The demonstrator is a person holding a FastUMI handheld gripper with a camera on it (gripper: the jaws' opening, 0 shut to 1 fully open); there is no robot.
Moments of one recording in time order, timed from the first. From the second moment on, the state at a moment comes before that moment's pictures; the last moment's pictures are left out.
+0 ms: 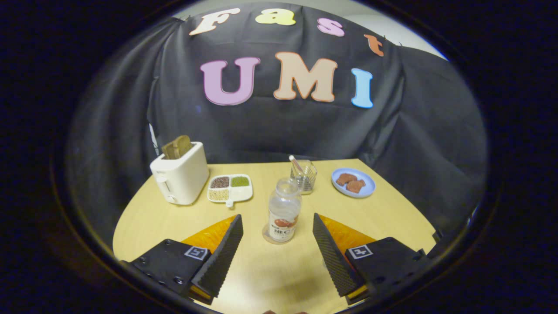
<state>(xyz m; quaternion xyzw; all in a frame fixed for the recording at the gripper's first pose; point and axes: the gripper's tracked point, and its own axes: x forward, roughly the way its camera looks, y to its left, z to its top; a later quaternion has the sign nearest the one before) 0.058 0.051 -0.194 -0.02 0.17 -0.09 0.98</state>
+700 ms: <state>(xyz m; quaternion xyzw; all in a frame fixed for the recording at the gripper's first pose) 0.009 0.073 -0.042 0.00 0.07 -0.03 1.00</state>
